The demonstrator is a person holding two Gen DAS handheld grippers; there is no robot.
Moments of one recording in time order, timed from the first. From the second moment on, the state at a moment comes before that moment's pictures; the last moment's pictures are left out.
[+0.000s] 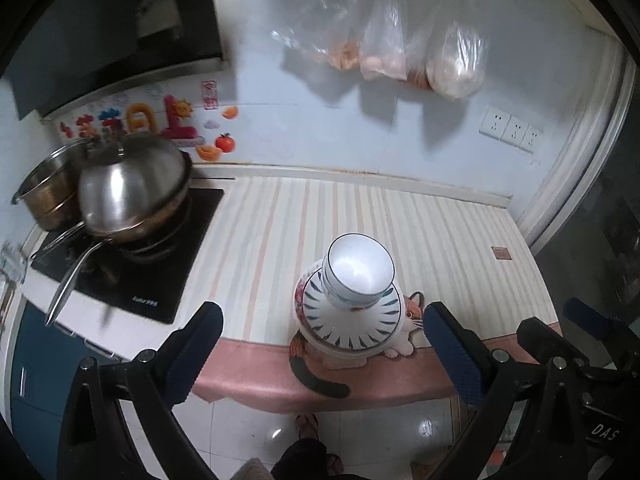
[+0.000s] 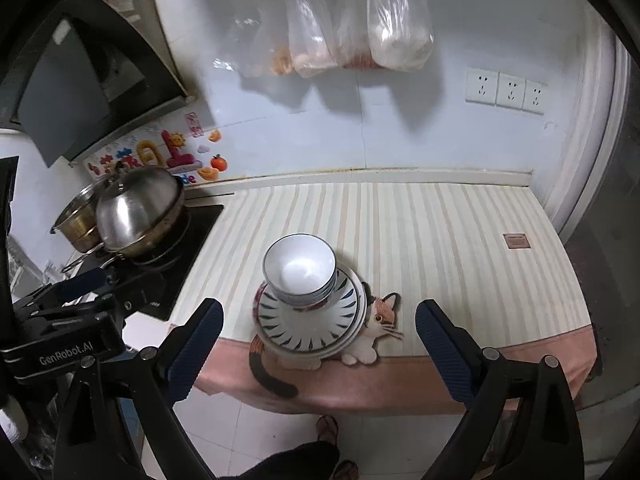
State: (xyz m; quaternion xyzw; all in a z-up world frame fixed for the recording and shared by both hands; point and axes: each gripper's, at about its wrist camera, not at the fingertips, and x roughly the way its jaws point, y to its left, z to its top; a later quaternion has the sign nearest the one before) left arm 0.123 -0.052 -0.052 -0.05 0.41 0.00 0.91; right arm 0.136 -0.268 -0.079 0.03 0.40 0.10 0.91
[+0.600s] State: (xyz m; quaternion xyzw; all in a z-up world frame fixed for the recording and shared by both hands) left arm 0.024 -0.050 -0.017 -0.03 0.39 0.02 0.92; right arm 0.020 -0.268 -0.034 0.02 0.36 0.09 0.93
